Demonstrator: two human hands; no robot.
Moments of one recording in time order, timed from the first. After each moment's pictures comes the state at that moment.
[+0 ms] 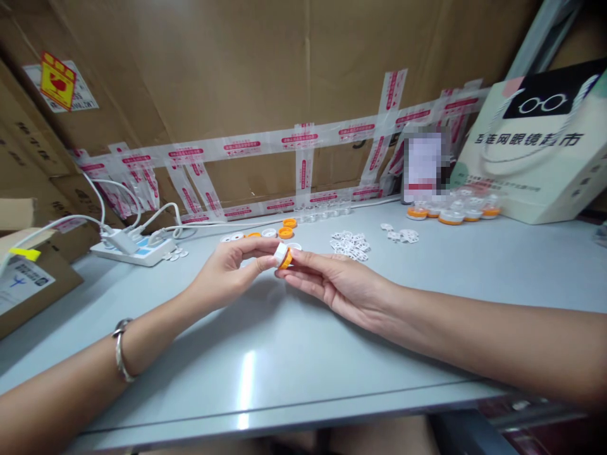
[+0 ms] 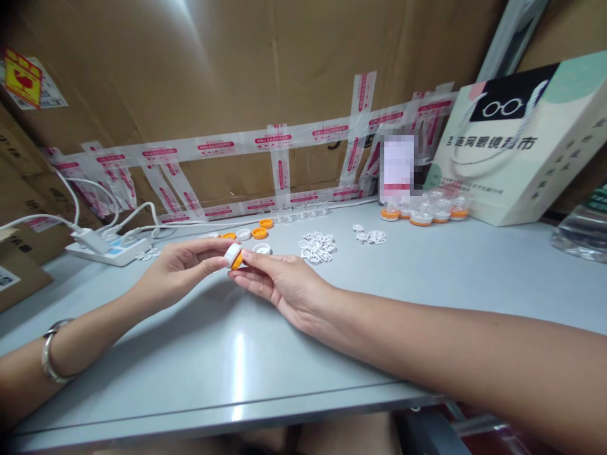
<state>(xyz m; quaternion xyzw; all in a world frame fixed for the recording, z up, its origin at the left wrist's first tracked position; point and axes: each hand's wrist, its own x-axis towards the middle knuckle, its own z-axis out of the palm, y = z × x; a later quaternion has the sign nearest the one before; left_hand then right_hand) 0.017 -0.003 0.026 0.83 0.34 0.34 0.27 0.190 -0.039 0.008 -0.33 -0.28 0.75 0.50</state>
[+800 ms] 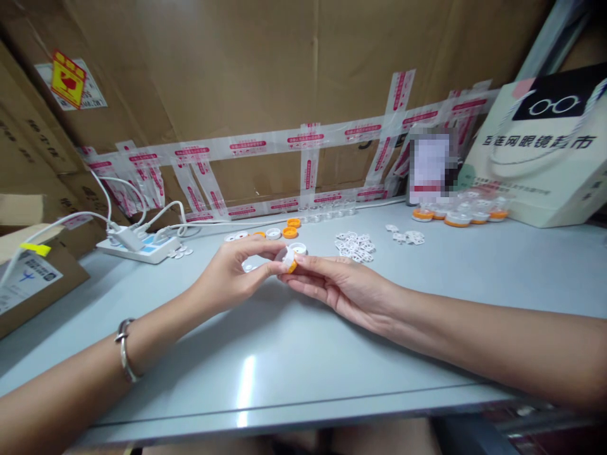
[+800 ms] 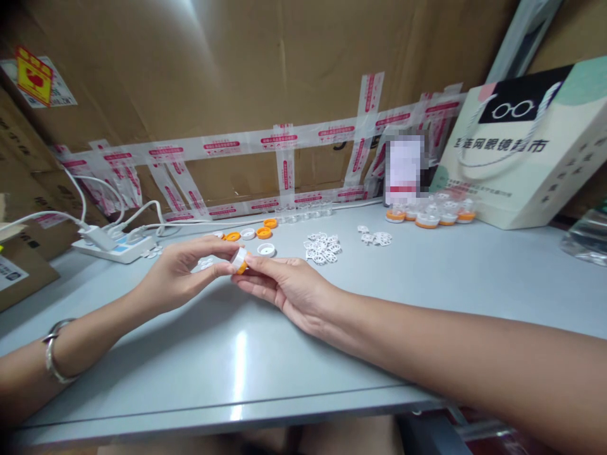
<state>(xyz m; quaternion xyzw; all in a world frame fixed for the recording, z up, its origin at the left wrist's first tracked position) 0.016 -0.007 0.028 0.88 0.30 0.35 0.13 0.191 -0.039 0.001 -0.29 -0.32 0.77 0.48</state>
